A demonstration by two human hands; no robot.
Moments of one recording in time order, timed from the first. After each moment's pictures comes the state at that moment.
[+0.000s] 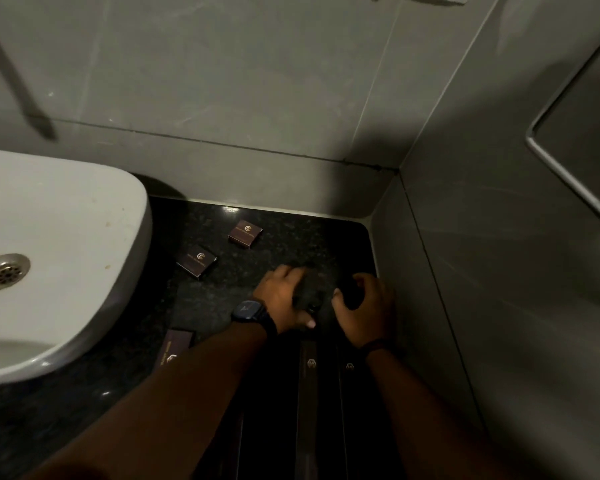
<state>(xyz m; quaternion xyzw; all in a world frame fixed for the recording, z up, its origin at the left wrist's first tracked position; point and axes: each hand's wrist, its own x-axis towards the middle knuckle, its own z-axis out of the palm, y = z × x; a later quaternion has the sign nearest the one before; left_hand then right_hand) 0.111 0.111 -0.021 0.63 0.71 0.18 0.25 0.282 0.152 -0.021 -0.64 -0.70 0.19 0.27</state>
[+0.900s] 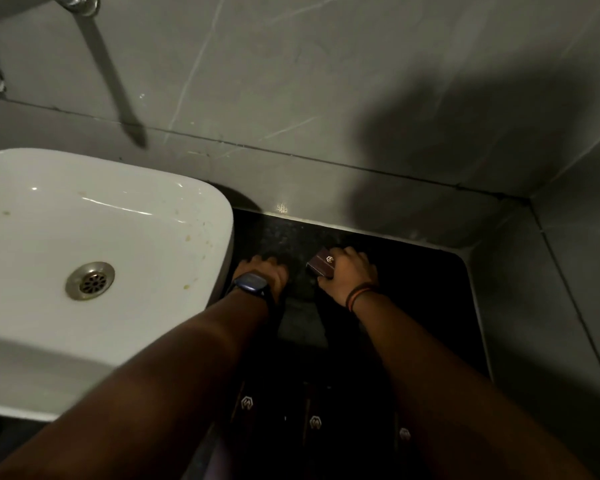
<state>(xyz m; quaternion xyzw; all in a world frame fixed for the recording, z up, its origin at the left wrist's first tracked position) -0.052 0.125 -0.010 0.59 0.78 -0.12 0.17 0.085 0.226 -0.036 -0.49 -0.85 0.18 -0.02</state>
